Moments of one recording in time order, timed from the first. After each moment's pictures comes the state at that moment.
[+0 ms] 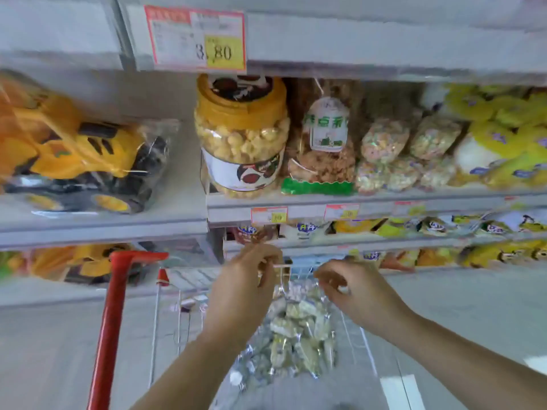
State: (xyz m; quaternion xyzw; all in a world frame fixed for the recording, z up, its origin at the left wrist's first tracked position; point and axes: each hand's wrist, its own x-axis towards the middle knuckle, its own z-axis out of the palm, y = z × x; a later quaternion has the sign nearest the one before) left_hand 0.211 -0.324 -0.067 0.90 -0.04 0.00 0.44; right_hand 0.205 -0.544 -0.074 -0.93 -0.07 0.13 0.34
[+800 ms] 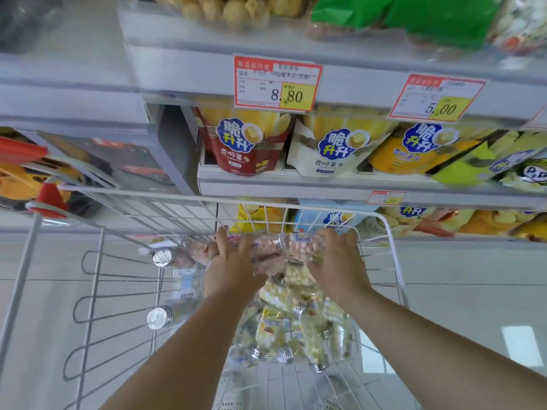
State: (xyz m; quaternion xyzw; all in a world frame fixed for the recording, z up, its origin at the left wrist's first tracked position) left_hand 0.216 -0.347 -0.336 0.94 0.09 -0.29 0.16; right_hand 0.226 -0.534 -0.329 -0.95 0.09 0.21 0.20
